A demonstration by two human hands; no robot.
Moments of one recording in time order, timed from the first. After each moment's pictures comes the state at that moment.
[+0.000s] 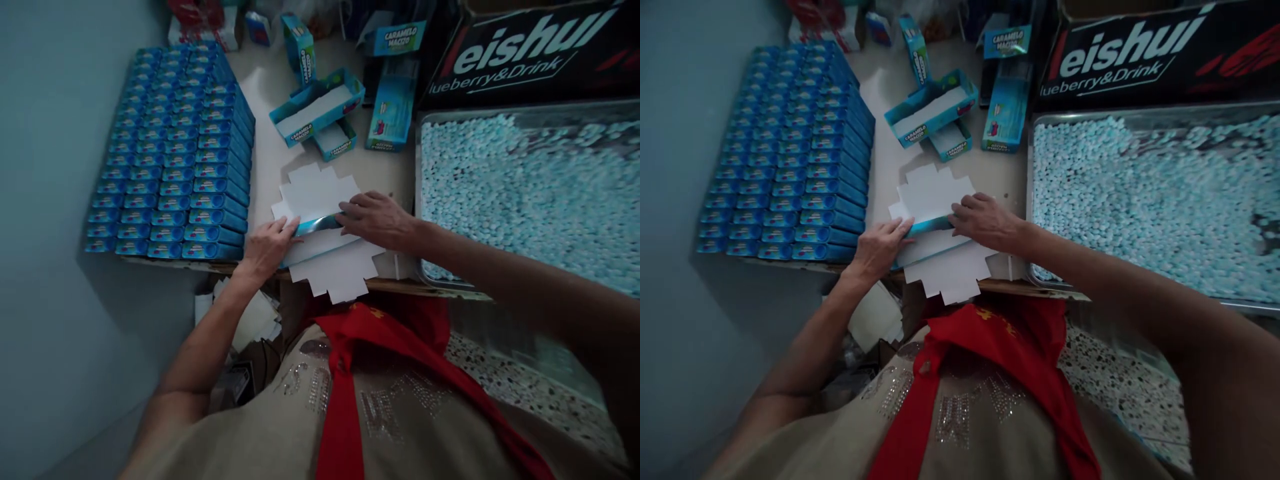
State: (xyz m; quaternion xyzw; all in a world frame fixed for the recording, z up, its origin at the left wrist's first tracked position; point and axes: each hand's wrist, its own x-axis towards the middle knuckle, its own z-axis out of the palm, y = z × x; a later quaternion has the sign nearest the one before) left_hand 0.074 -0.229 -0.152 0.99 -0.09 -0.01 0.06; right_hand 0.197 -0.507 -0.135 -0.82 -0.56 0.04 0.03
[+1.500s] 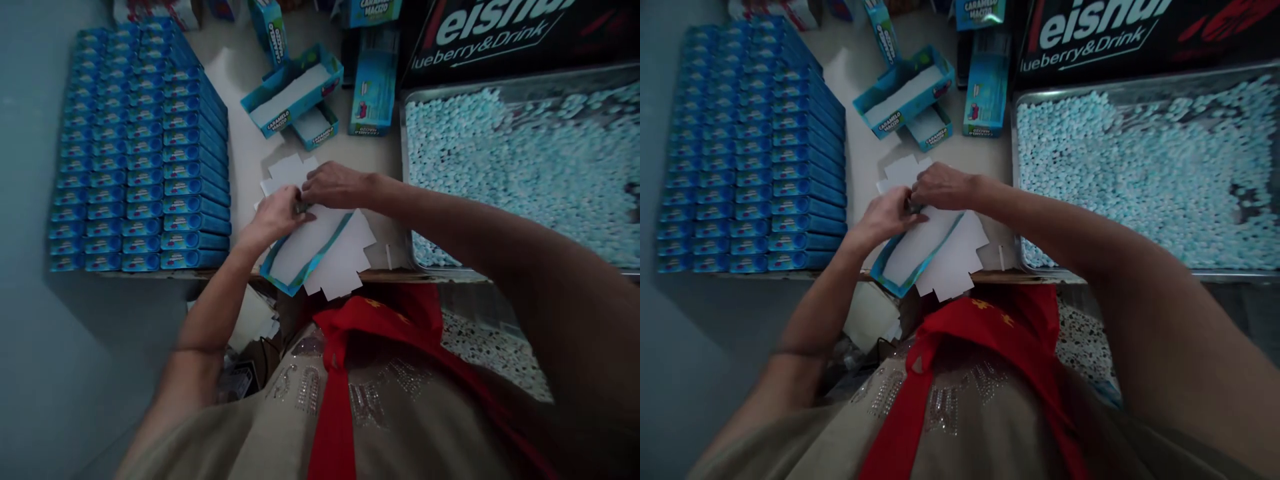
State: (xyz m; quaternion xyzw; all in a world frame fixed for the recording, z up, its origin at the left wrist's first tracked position) left_hand 0.160 -0.255 -0.144 0.96 -0.03 -0.10 0.26; right_hand 0.258 -0.450 -0.137 -0.79 -0.60 0.10 0.07
